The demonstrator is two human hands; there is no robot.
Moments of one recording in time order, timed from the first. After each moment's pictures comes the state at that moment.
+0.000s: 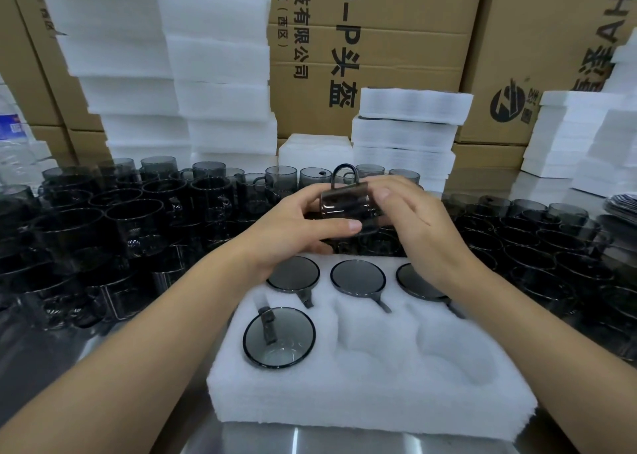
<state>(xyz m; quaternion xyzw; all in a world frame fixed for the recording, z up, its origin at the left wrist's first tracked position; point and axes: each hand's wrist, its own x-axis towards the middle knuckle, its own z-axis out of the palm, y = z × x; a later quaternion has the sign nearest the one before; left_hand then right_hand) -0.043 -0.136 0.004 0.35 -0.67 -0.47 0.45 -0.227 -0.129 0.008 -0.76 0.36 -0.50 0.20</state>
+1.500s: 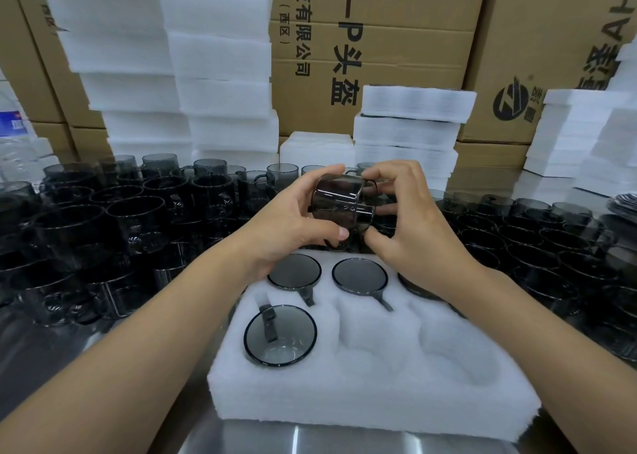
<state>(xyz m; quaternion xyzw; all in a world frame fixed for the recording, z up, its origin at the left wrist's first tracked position) -0.040 -0.141 0.002 0.30 -0.67 -0.49 0.48 -0.228 -0.136 0.001 -0.83 0.31 -0.46 0.03</state>
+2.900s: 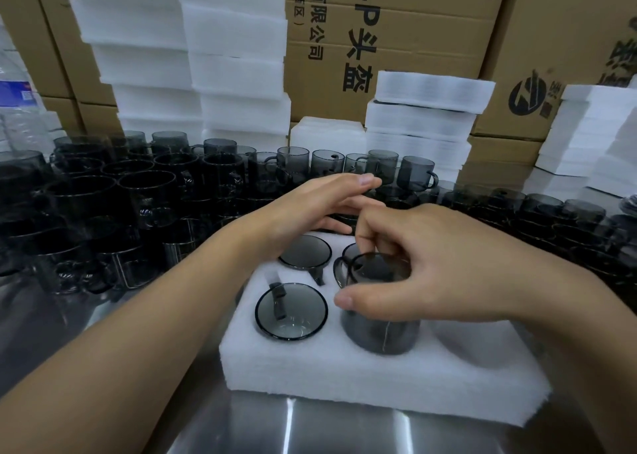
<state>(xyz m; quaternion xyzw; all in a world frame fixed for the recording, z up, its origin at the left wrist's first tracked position) -0.045 -0.133 0.008 0.34 -0.73 -0.46 0.37 -0.214 -0.048 0.053 -0.91 0.41 -0.09 0.04</state>
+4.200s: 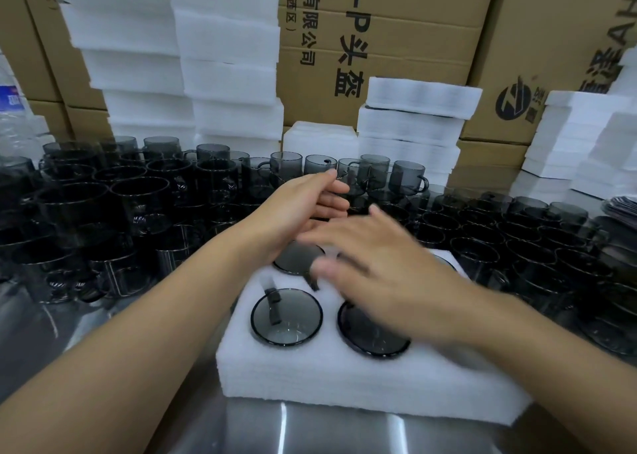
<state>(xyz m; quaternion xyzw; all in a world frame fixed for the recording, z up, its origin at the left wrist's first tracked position) -0.051 -0.147 0.004 0.40 -0.56 -0.51 0.51 -0.200 -0.068 0.012 -0.90 0.36 -0.20 0.09</state>
